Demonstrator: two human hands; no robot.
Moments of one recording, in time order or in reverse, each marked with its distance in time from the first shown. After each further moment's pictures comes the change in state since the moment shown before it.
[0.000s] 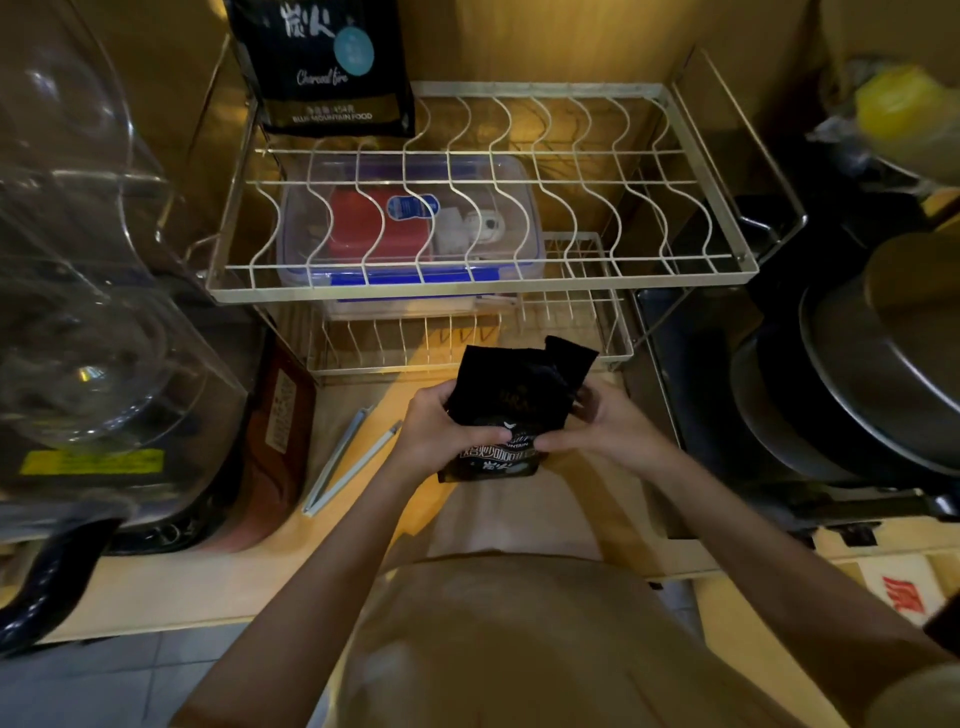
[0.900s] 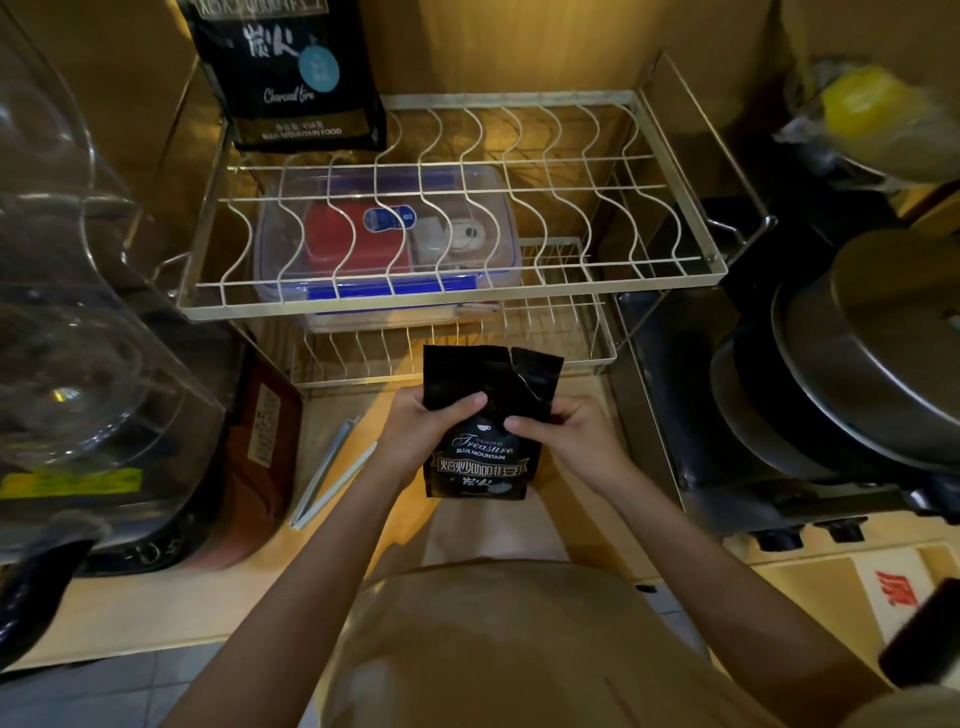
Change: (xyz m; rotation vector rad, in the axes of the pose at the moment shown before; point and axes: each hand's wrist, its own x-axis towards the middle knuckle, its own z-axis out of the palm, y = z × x) left_hand 0.000 0.017 -0.001 -0.310 -0.007 -0.067; right_hand 0.004 0.013 0.022 0.213 0.176 -0.056
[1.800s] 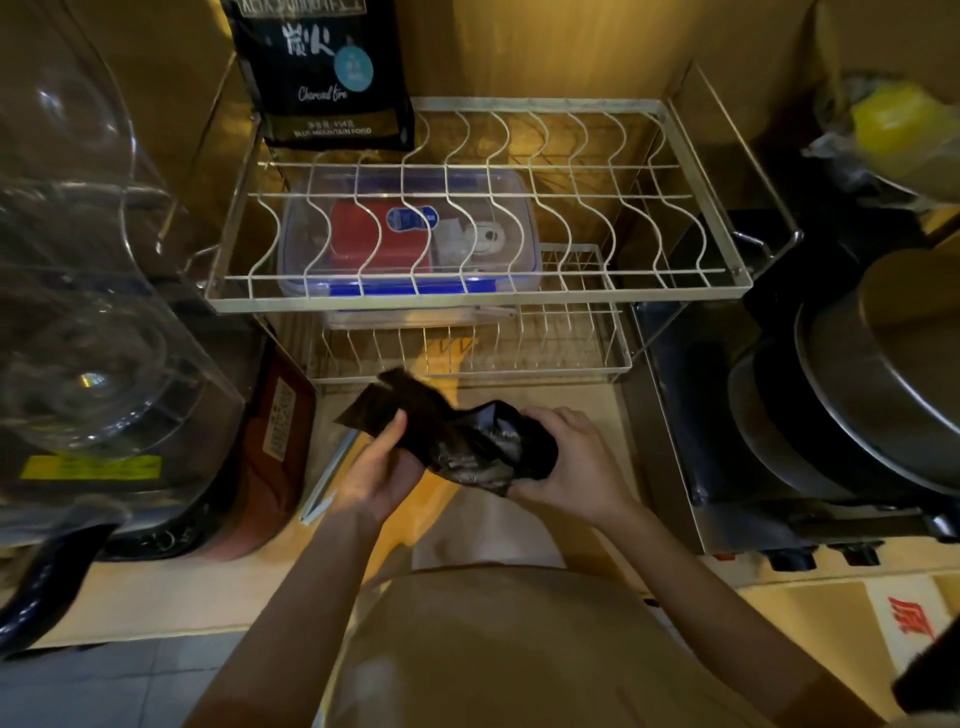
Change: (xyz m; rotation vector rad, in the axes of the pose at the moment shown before) left_hand -0.005 -0.055 -0.047 -0.917 -0.055 -0.277; right_hand -0.006 0.022 0.003 -0.904 -0.017 -0.245
